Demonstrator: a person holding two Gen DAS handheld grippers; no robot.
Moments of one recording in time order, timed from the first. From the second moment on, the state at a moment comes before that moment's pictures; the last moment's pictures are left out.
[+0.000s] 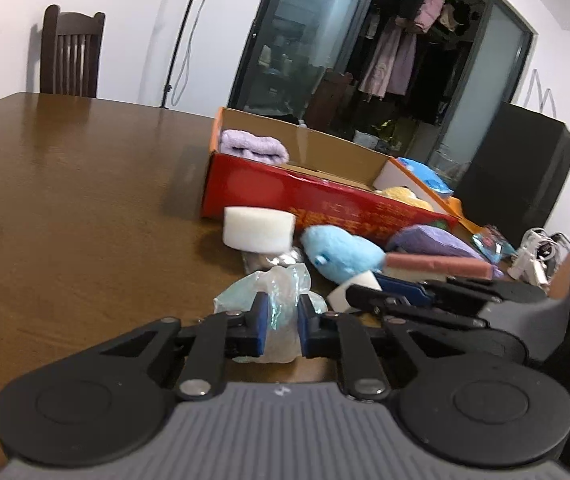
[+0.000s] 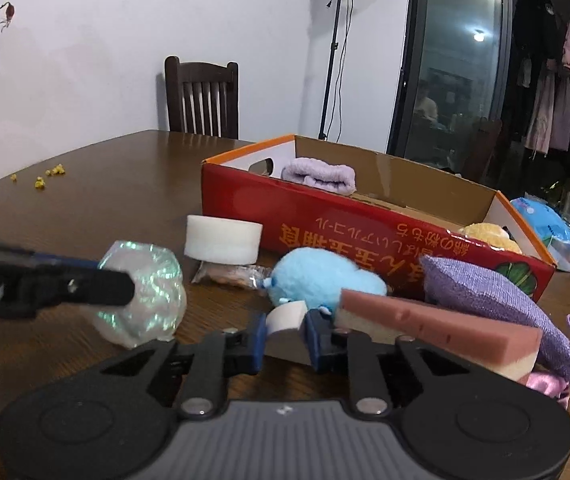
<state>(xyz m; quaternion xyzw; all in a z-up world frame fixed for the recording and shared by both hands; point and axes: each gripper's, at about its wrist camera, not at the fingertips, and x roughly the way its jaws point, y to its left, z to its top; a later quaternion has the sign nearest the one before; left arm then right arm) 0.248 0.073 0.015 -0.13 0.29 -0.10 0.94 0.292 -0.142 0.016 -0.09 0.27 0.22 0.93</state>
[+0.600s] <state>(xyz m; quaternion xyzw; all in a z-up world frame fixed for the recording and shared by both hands) 0.201 0.026 0.045 -0.10 0.26 -0.15 0.95 0.190 -0.217 0.050 -0.02 0.23 0.23 0.95</state>
